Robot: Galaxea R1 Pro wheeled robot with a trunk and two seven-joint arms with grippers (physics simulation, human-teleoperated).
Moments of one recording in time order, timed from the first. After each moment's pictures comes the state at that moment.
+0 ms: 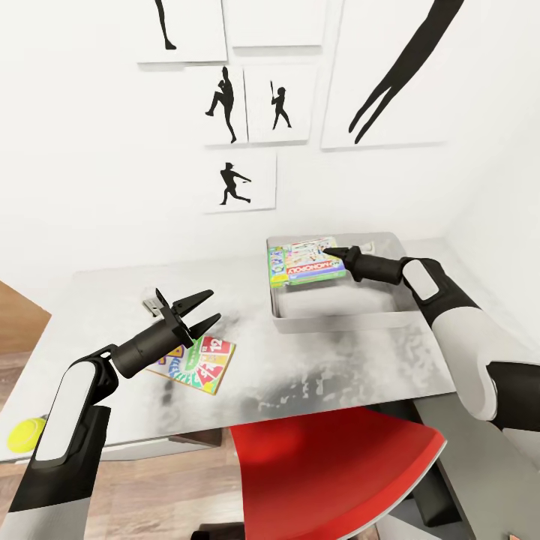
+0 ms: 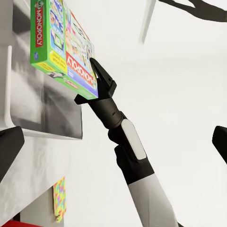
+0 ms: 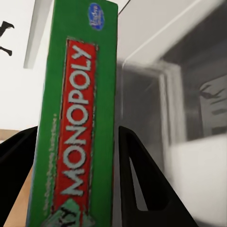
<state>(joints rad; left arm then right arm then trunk) -0.51 0.03 0.13 -1.61 1.49 1.02 -0.10 -1.33 -0.16 0.00 -0.45 -0.68 0.83 0.60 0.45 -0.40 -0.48</state>
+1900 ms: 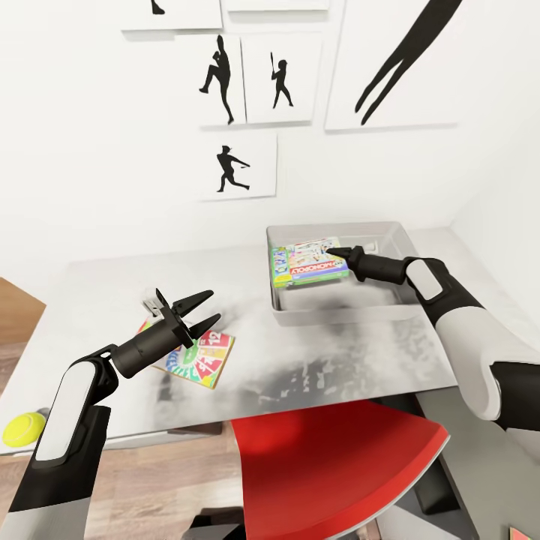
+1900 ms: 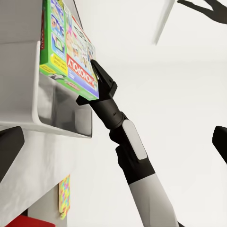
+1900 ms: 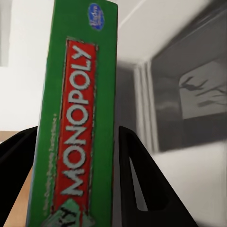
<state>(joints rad) -0.51 0.03 0.13 -1.61 1.49 1.02 -0.10 -1.33 -0.18 0.00 -0.45 -0.68 0.83 0.60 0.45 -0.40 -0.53</state>
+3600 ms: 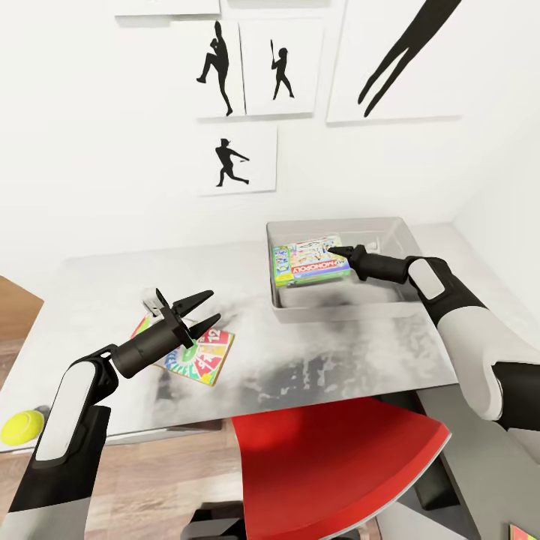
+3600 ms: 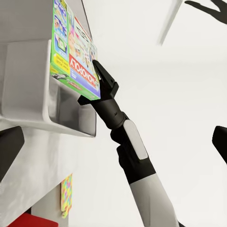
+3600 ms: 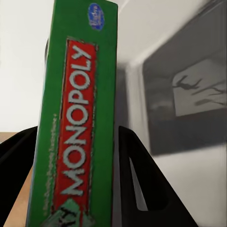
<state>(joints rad) -0.51 0.03 0.13 -1.61 1.49 1.02 -0.10 -1.33 -0.18 0.00 -0.46 -0.68 0.83 0.60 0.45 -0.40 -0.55</state>
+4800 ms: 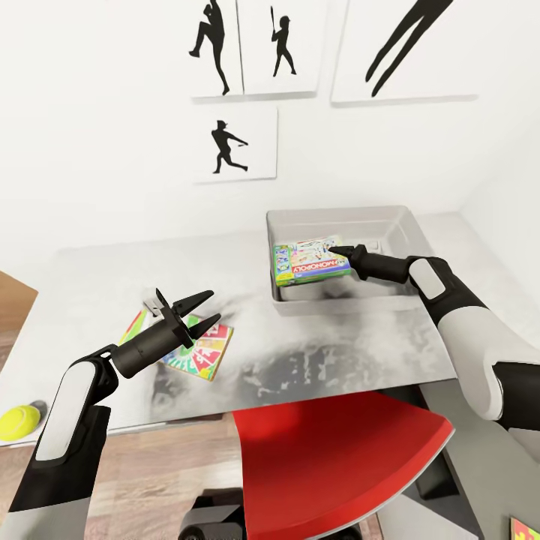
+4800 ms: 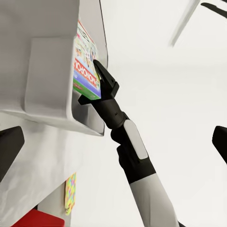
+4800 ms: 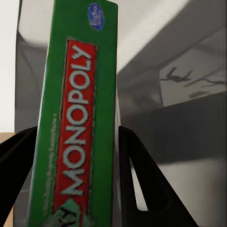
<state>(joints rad) -0.51 0.03 0.13 -1.61 1.49 1.02 -0.10 -1.33 -0.19 0.00 -0.46 -0.68 0.83 0.60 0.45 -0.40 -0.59</state>
